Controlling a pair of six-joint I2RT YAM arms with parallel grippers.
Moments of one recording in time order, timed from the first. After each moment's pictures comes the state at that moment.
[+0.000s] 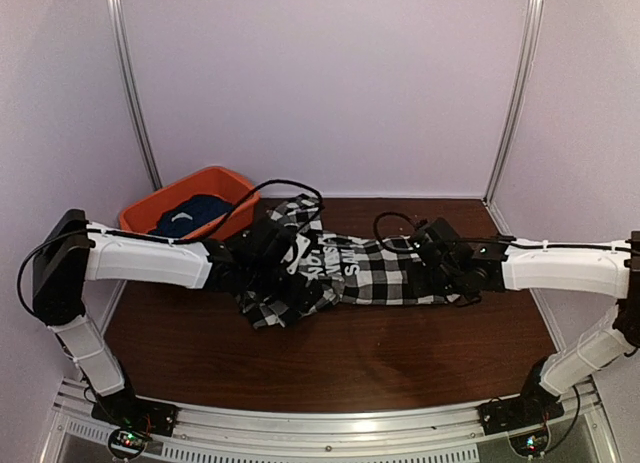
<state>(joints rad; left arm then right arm) -0.92 1.72 1.10 -0.16 -0.13 -0.22 0.81 1.40 0.91 -0.46 0.48 0.52</state>
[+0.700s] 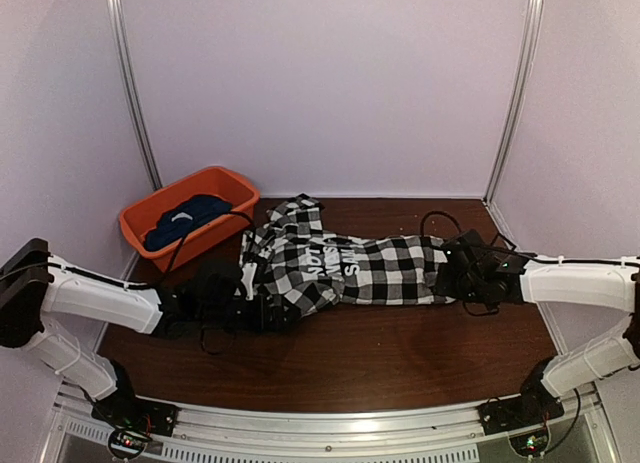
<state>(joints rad) -0.92 1.41 0.58 0.20 0.01 -0.71 0.65 1.28 0.68 -0.32 0.46 0.76</state>
